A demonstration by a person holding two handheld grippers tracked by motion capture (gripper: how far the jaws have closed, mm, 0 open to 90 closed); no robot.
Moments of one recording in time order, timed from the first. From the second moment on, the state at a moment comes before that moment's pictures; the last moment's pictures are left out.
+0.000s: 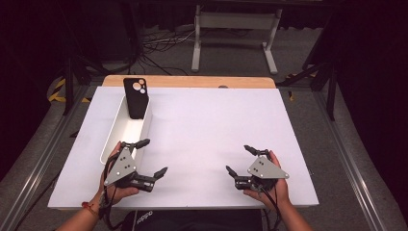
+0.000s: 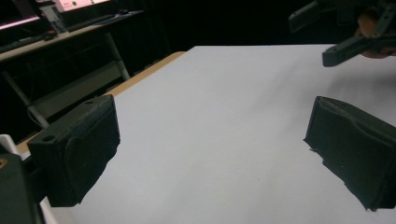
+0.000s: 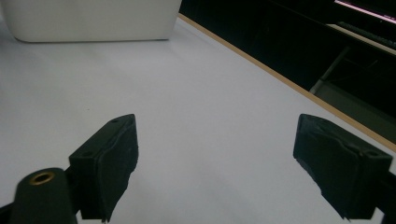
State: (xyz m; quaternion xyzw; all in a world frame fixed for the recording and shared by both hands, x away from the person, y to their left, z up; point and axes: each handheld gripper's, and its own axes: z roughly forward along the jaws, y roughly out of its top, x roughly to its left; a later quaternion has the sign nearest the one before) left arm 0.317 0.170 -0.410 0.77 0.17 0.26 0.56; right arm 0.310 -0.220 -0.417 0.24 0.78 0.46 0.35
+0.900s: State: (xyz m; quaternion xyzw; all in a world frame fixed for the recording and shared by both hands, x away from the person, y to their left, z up) left arm 0.319 0.170 -0.439 0.79 0.18 0.22 0.54; right arm 0.303 -0.214 -0.423 0.22 0.80 0.45 0.34
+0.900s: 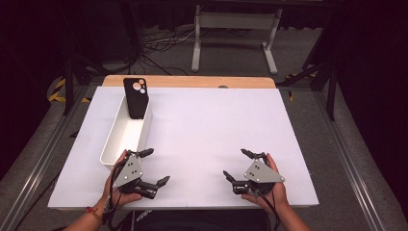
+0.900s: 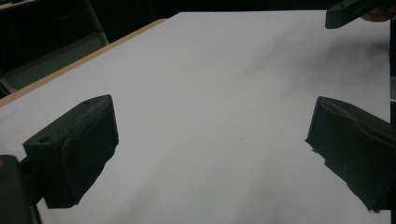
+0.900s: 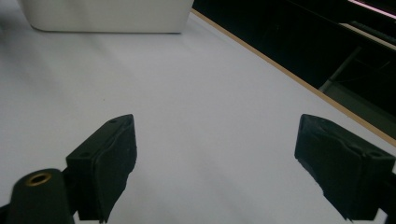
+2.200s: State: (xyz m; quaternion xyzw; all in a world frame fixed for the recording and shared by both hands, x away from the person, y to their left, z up) left arm 0.315 0.176 -0.432 0.79 0.18 0.22 0.54; right arm 0.303 -0.210 -0.424 0.22 0.80 0.44 0.34
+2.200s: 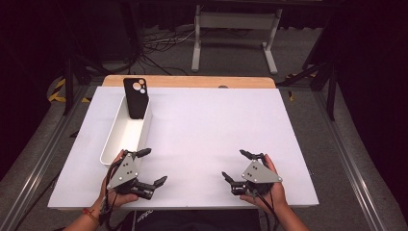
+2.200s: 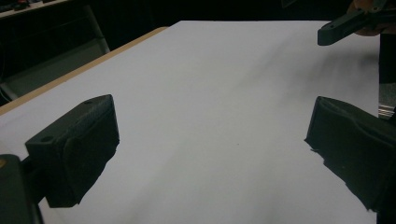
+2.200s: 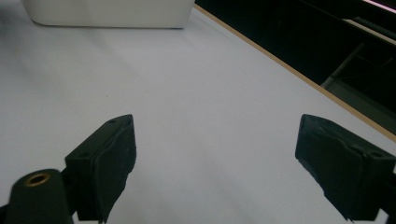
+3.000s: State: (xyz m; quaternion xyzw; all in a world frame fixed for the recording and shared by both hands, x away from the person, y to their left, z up) left arm 0.316 0.171 -0.432 0.79 0.18 0.23 0.54; right arm 0.302 -0.209 -0.430 0.21 0.81 0.44 0.33
